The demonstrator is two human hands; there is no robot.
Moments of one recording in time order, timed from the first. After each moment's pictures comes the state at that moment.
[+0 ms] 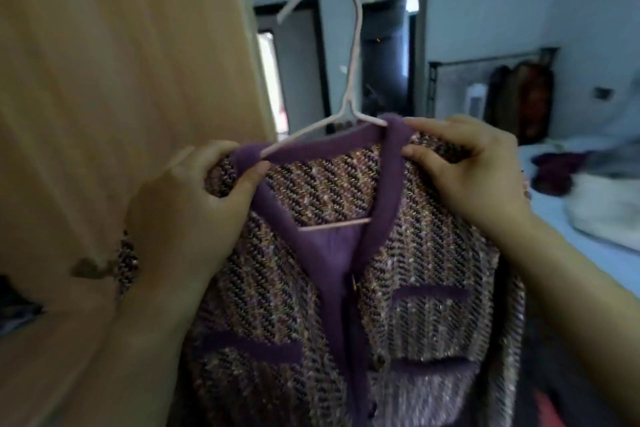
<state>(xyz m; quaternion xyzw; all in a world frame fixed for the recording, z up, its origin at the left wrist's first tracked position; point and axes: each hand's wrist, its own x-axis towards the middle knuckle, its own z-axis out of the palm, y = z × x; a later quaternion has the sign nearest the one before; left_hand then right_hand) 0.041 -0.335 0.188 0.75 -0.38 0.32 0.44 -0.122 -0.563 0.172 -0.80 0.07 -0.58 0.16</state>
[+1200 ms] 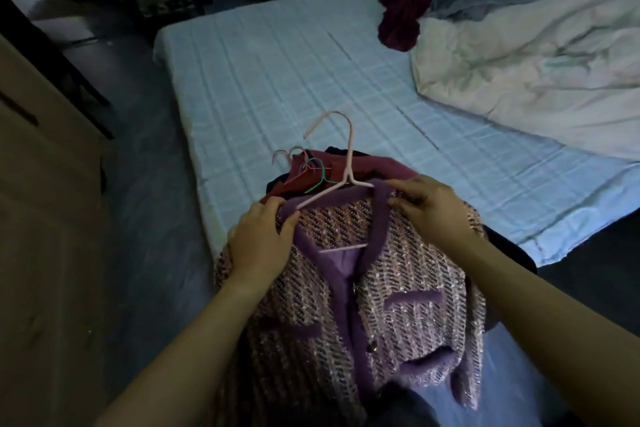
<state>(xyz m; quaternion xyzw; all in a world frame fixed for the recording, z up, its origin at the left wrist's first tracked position) 0.014 -0.840 -0.149 0.83 -0.51 -0.12 0.21 -0.229 -0.968 -0.137 -0.84 0.44 -0.25 0.20</state>
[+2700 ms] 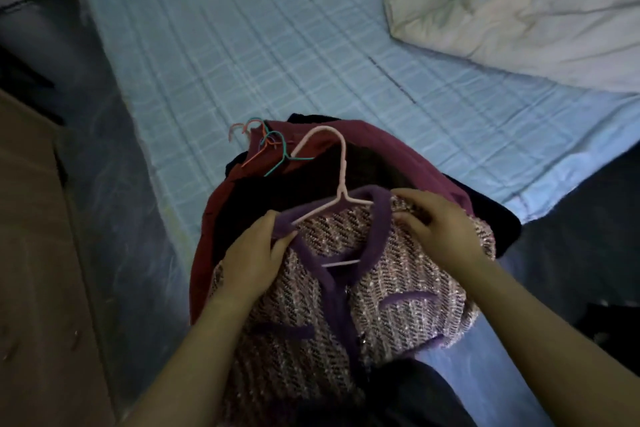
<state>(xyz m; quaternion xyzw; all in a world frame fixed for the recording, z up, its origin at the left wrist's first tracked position) -0.033 -0.877 -0.204 0.74 -0.59 -0.24 0.21 -0.308 -0.974 -0.202 -0.79 0.52 -0.20 0.26</state>
